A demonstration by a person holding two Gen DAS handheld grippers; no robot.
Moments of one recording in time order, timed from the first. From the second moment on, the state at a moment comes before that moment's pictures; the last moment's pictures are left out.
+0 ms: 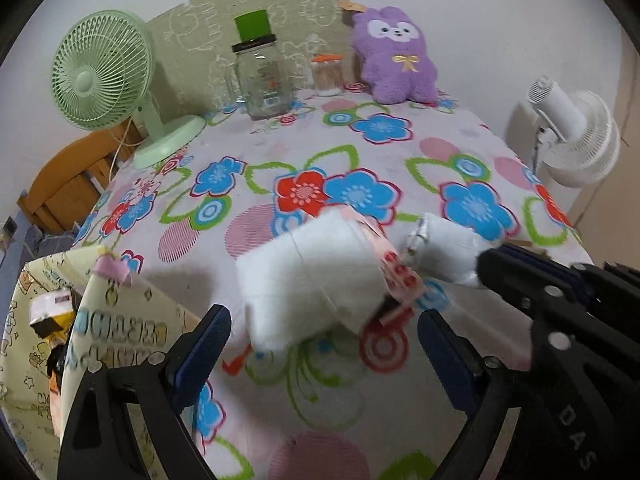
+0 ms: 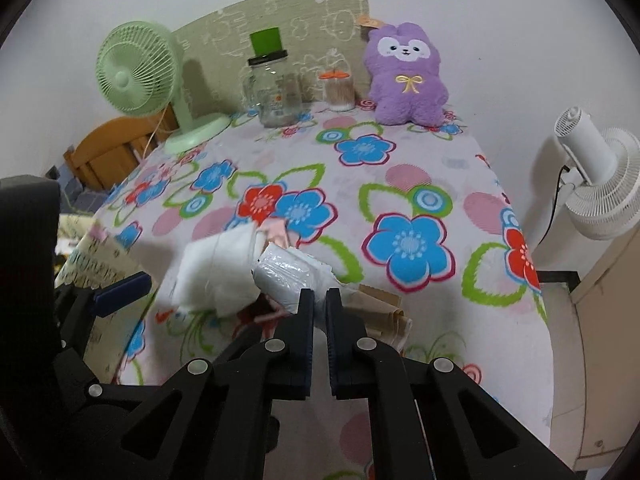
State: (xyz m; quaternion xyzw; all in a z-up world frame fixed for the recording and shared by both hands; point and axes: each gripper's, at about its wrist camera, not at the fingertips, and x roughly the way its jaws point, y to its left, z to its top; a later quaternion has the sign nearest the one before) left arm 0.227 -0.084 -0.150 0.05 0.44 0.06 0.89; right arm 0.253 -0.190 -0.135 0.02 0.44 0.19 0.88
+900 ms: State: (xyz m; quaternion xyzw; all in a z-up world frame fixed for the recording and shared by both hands) left arm 0.244 -0.081 -0.159 0.03 0.45 0.04 0.89; right arm 0.275 -0.183 -0.150 0.03 0.47 0.16 0.87
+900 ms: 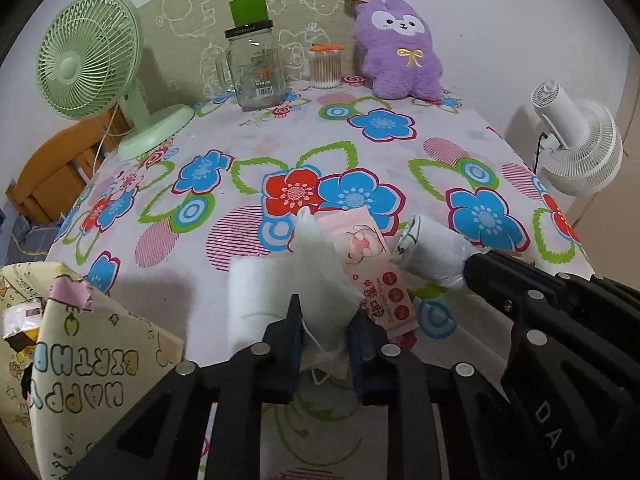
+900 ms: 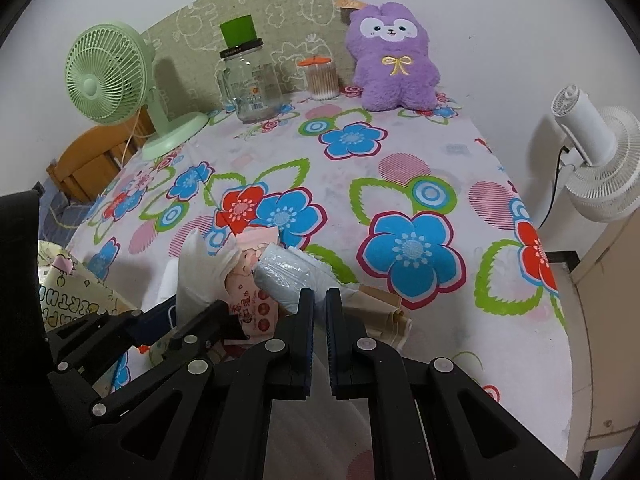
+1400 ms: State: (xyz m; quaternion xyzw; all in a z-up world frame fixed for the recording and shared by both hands) left arm 0.207 -0.086 -0.125 0.03 0.42 0.01 0.91; right arm 0.238 -0.184 -0.108 0.02 0.43 0.15 0.89
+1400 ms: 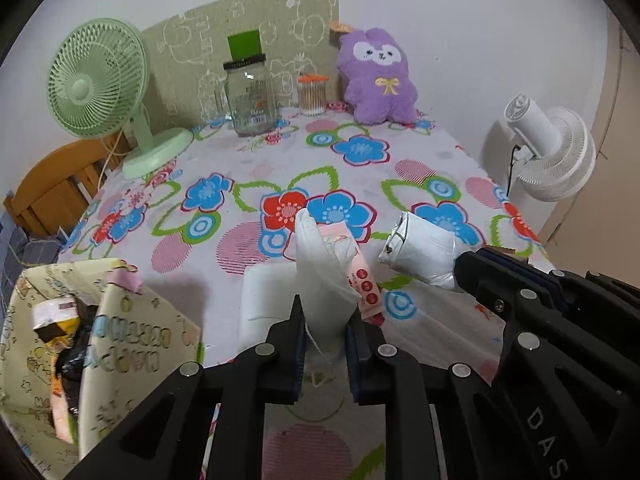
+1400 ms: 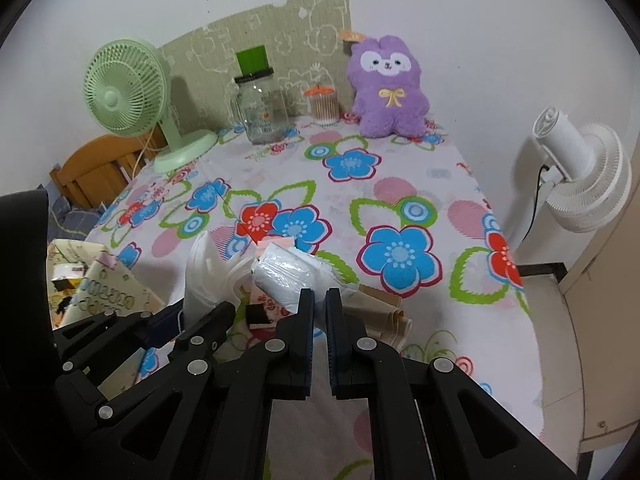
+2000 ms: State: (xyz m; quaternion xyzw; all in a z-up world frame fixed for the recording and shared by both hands) left arm 0.149 -0.090 -0.072 0.05 0.36 -0.02 0.93; right arm 0.178 -0.190 -0.049 0.01 0.38 0.13 0.91
